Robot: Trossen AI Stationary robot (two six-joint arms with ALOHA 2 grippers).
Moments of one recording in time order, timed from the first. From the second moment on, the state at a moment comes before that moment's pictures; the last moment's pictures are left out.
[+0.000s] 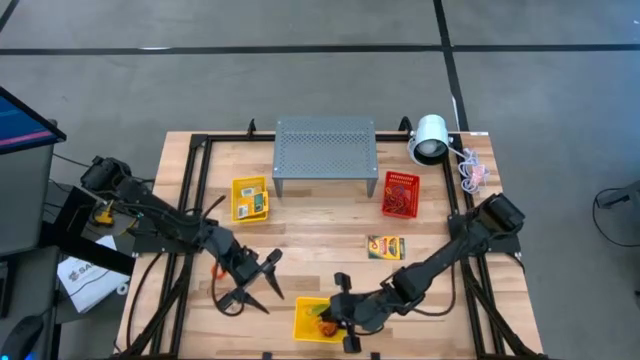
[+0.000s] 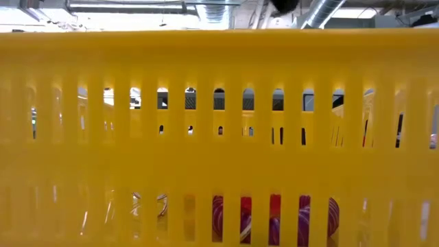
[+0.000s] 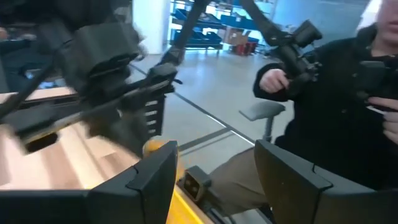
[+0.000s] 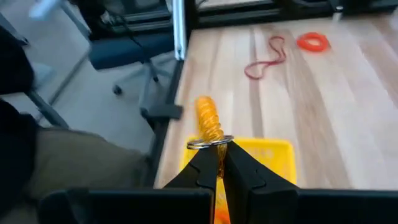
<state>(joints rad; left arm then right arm) -0.48 1.25 0.60 0.56 0.28 -0.10 0.63 1.88 1.29 0.05 0.34 0.41</state>
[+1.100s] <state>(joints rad) -0.49 1.25 0.60 0.55 0.27 -0.10 0.56 2.02 1.40 -0.24 0.14 0.56</state>
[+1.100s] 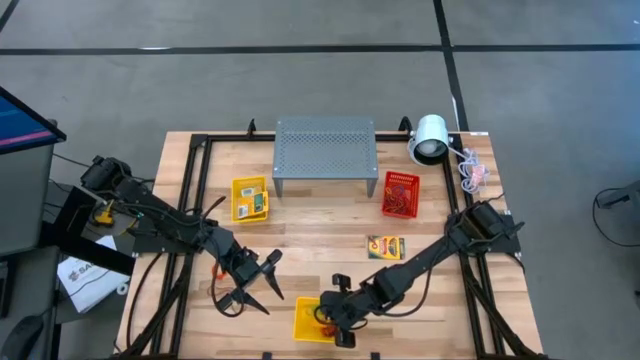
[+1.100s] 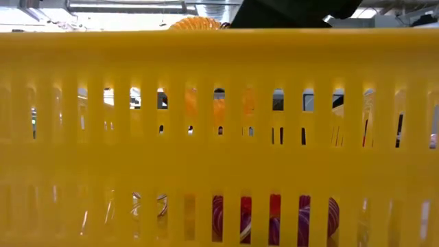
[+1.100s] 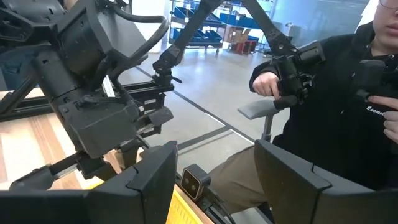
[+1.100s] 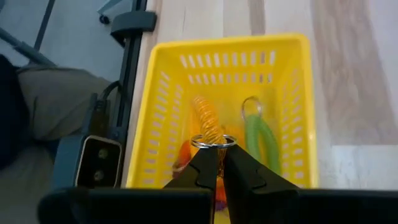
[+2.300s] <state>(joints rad) -0.49 1.25 0.60 0.55 0.27 -0.10 0.54 2.02 1.40 -0.25 0.00 0.58</state>
